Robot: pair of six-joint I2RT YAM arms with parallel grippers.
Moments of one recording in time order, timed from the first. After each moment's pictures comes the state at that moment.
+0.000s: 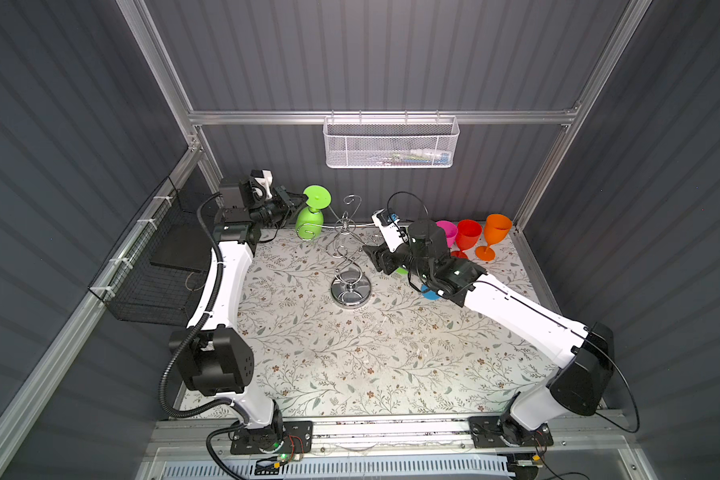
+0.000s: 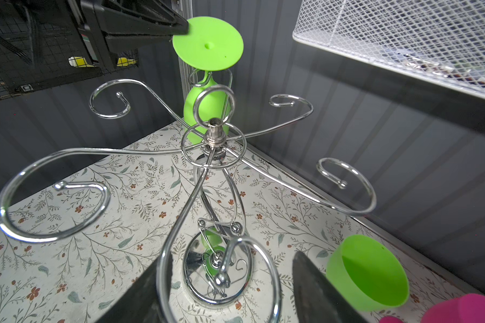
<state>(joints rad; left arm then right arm) 0.01 1.68 1.73 -0.33 0.75 -0.88 0.77 1.57 1.47 -0.19 0.05 -0.06</state>
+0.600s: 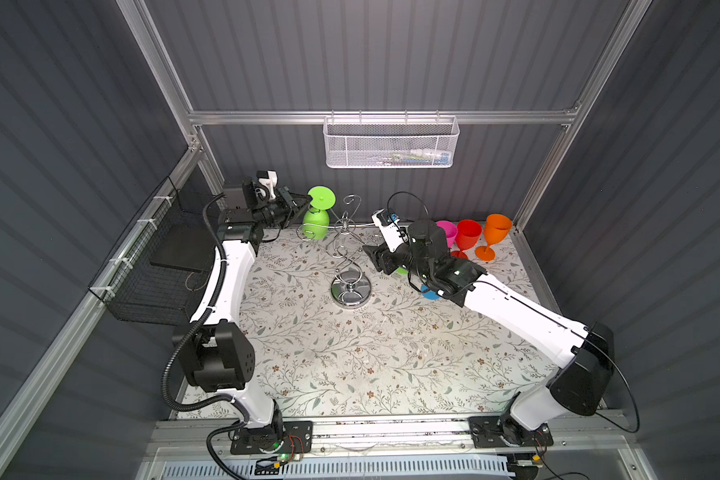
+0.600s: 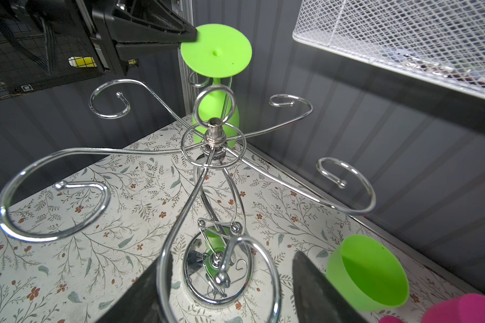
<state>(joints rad) 0.01 1.68 1.69 -0.29 0.81 -0.89 0.77 1.57 1.47 -0.19 0.05 -0.06</state>
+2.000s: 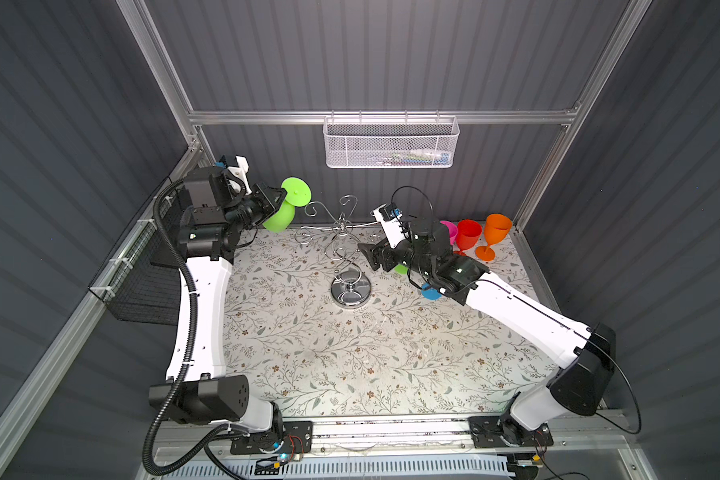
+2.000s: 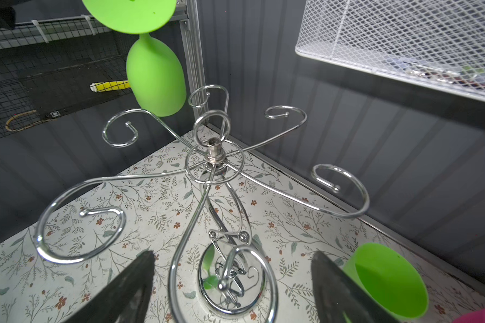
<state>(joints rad) 0.04 1.48 1.87 -0.67 0.56 -0.61 0.77 1.56 1.50 -0.19 0.00 0.00</state>
